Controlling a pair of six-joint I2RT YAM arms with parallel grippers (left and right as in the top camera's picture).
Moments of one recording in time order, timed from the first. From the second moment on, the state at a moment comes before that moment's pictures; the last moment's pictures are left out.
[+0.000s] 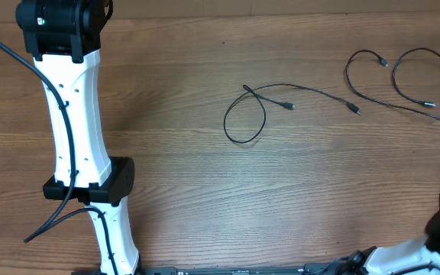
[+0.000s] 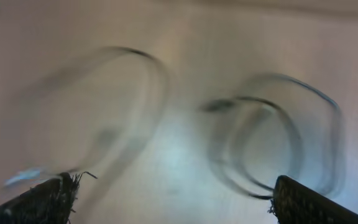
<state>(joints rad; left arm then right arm) -0.10 2.19 3.00 -1.23 -0.04 -0.31 -0.74 1.77 1.89 -1.20 0.17 0.62</state>
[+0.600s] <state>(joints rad) -0.10 2.19 3.00 -1.23 -0.04 -0.31 -0.07 1.91 2.02 -1.18 -0.30 0.30</state>
